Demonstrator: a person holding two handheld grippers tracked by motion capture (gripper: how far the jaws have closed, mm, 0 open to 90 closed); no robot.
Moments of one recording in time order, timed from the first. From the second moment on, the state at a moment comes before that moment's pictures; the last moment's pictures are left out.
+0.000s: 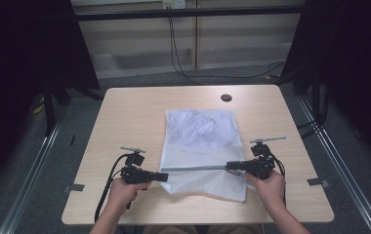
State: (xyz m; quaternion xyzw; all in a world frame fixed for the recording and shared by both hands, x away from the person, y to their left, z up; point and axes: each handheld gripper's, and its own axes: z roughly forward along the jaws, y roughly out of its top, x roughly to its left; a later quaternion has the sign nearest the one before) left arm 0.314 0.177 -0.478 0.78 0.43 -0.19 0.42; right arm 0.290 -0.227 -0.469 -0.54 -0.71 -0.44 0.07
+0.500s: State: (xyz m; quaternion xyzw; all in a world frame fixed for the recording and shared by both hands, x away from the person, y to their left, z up) left arm 0.314 0.176 -0.479 0.78 0.43 -0.19 0.42; right arm 0.288 -0.234 -0.469 -0.54 -0.71 -0.43 0.07
